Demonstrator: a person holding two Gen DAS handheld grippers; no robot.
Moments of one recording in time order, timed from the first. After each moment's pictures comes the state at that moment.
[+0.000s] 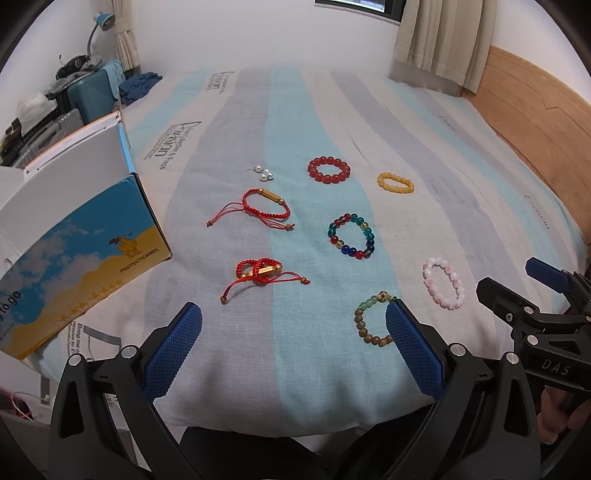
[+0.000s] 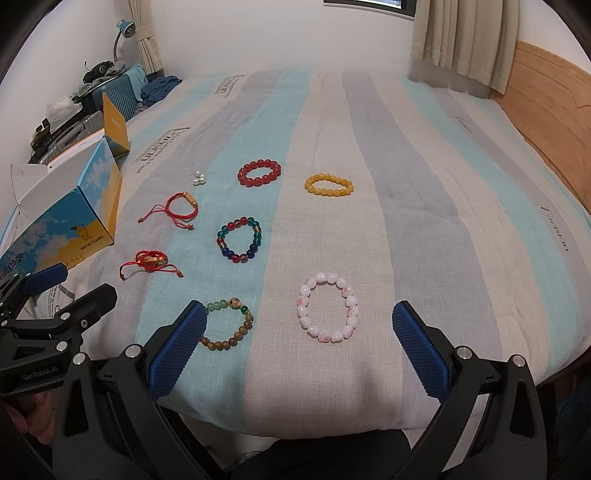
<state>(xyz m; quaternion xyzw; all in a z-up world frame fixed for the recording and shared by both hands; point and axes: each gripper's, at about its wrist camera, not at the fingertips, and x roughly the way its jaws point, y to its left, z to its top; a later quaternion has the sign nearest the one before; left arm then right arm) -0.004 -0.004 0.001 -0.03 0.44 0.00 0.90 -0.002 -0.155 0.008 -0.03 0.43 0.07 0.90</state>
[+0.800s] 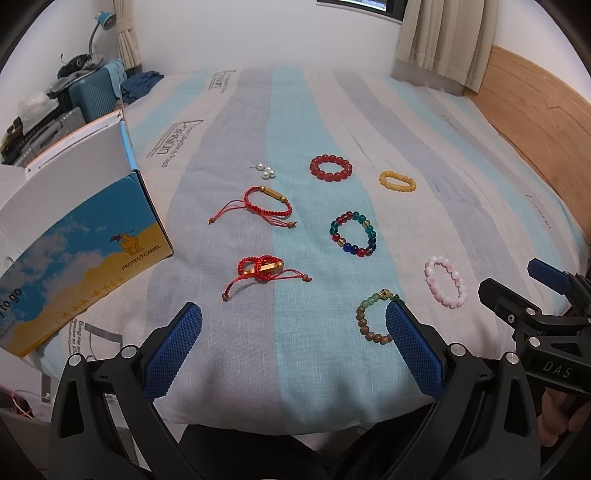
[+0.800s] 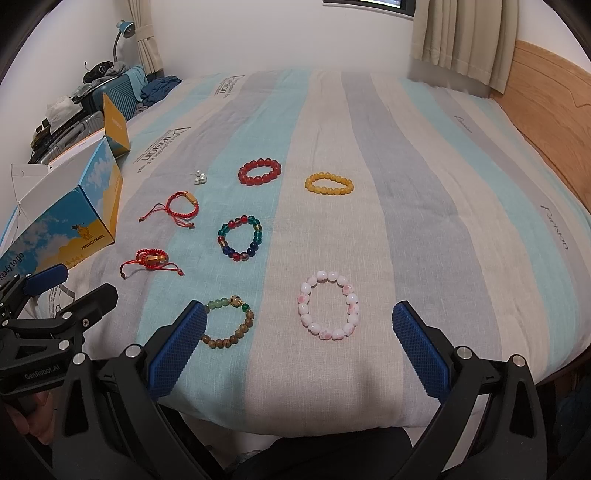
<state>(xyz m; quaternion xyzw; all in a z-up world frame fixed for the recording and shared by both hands) -0.007 -0.001 0.002 -0.03 0.44 0.01 0.90 -0.003 -0.155 0.008 -0.03 0.43 0.07 0.90</state>
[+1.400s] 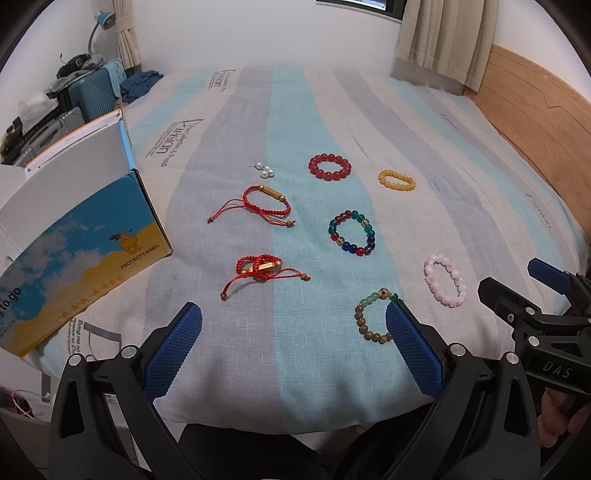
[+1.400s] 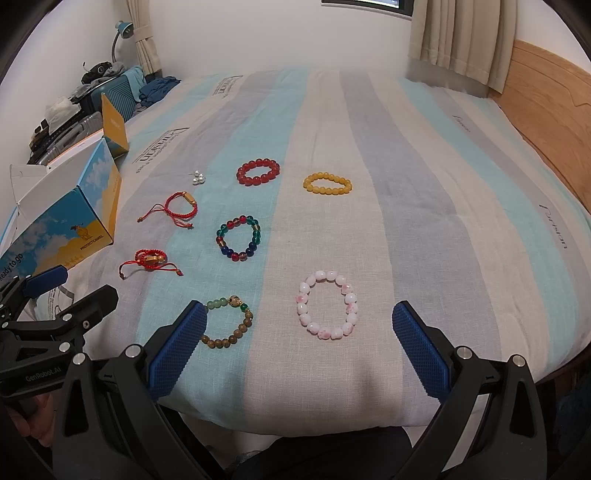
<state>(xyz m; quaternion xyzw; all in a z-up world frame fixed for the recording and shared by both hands) -0.007 -0.004 0.000 -0.02 0.44 0.01 0.90 -0.004 -0.155 0.008 -0.03 0.43 0.07 0.90</state>
